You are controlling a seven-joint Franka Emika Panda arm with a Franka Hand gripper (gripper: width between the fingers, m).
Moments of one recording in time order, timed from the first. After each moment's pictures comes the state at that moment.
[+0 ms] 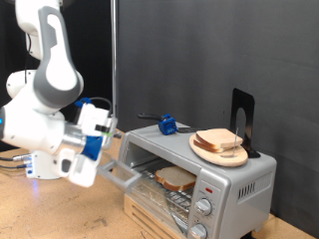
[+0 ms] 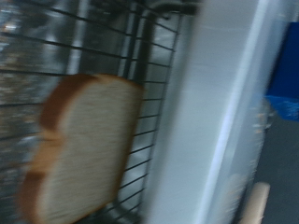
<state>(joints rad) -0.19 -0.03 -0.14 -2.54 1.15 1.82 -0.41</state>
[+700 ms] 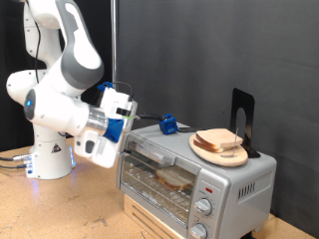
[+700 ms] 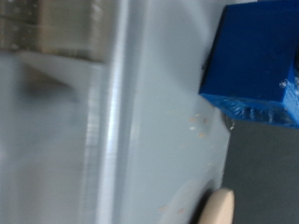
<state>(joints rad) -0.17 -0.15 -0.07 -2.62 1.21 1.87 -0.29</state>
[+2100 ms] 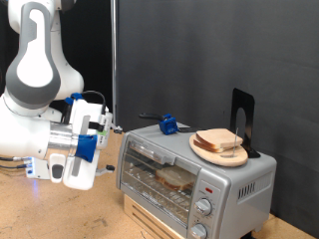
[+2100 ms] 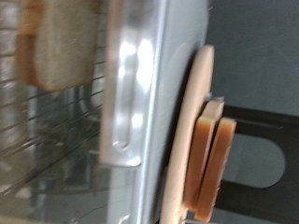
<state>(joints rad) -0.27 0.11 -0.17 -2.35 1.27 1.64 -0.28</state>
